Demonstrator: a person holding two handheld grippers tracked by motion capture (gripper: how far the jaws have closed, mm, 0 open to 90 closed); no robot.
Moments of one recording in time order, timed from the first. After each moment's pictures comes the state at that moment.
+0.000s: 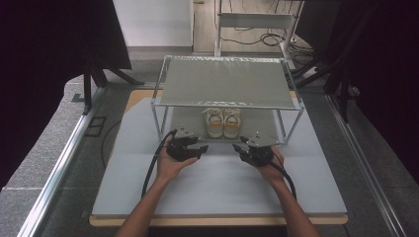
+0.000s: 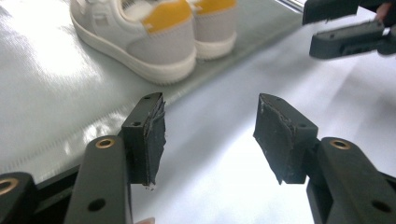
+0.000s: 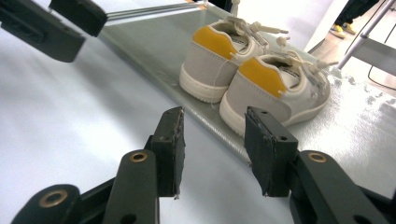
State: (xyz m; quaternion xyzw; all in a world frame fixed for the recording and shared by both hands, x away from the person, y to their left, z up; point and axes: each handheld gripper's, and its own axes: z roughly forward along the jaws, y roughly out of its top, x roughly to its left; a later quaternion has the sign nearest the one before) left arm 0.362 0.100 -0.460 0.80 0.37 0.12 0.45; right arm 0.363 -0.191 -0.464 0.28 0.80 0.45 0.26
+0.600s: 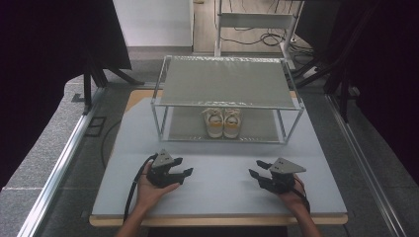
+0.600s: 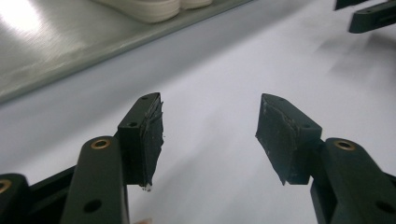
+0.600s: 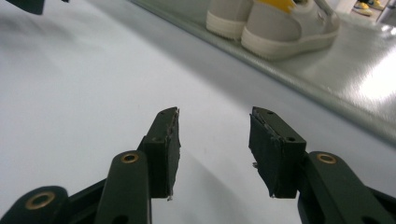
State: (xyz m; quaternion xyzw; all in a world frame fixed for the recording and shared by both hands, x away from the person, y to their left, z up) left arm 0.293 0.149 -0.482 0.80 0.37 0.13 0.46; right arm 0.295 -0.251 -0.488 0.30 0.80 0.47 0.21
